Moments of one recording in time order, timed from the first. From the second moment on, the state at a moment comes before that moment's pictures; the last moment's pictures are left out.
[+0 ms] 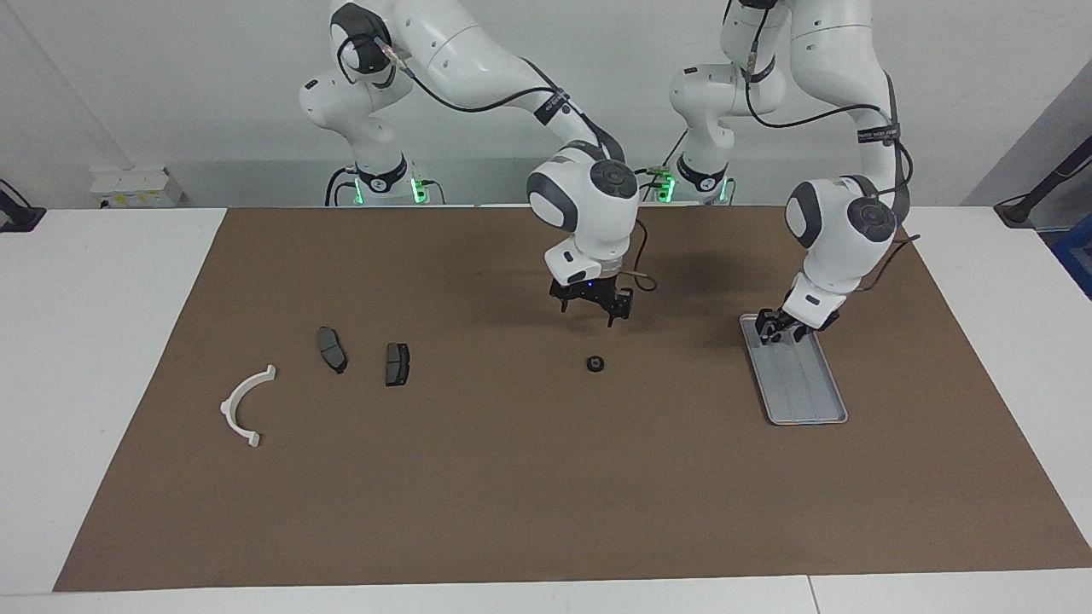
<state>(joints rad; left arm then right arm) -0.07 0.13 0.06 -2.24 0.00 2.36 -0.04 0.68 0.56 0.08 -1.57 -0.10 2.12 1.21</state>
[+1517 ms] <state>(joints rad) -0.07 0.11 0.05 -2.29 0.00 2.38 -0.07 0.66 0.76 0.07 -1.34 -0.12 2.12 1.19</state>
